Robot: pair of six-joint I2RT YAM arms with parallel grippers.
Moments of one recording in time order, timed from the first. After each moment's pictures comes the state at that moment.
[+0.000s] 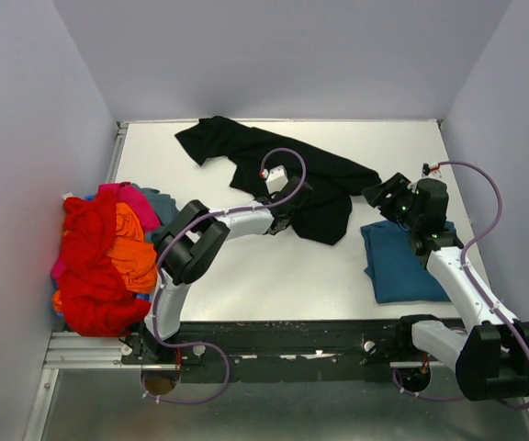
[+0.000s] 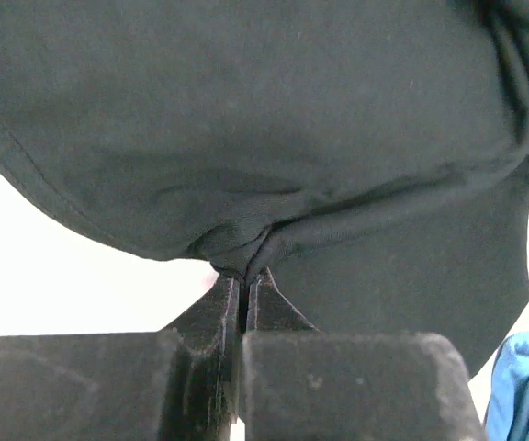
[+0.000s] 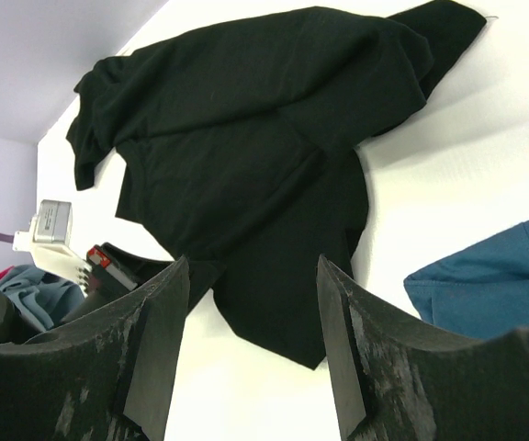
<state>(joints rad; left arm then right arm) -0.79 2.05 1.32 -0.09 -0.35 -1.02 0.05 1.06 0.65 0.01 -0.16 0.68</state>
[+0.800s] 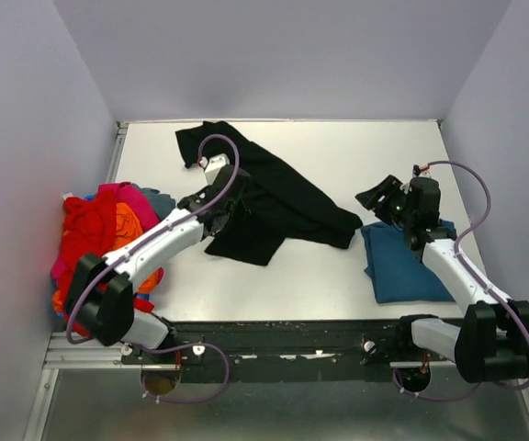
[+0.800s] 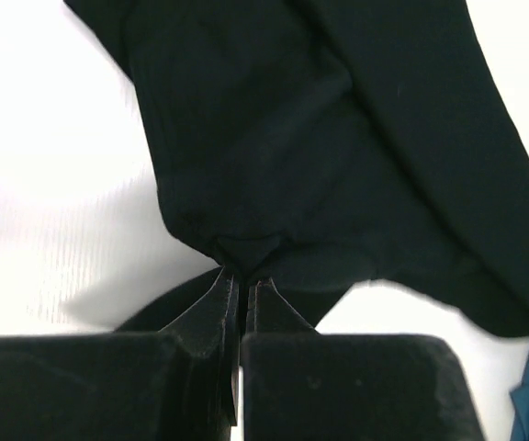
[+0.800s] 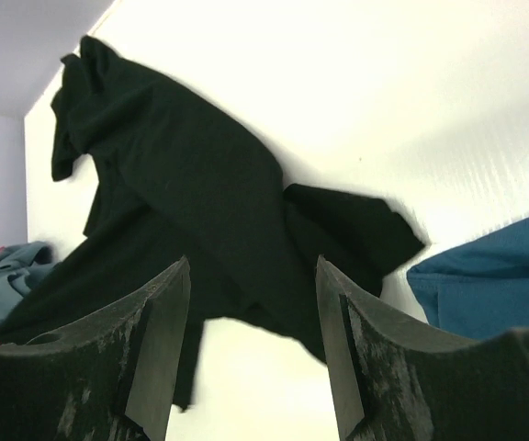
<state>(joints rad) -0.63 1.40 1.04 -0.45 -0.34 -0.80 0.06 1.15 0.65 0.04 -0.21 0.68</state>
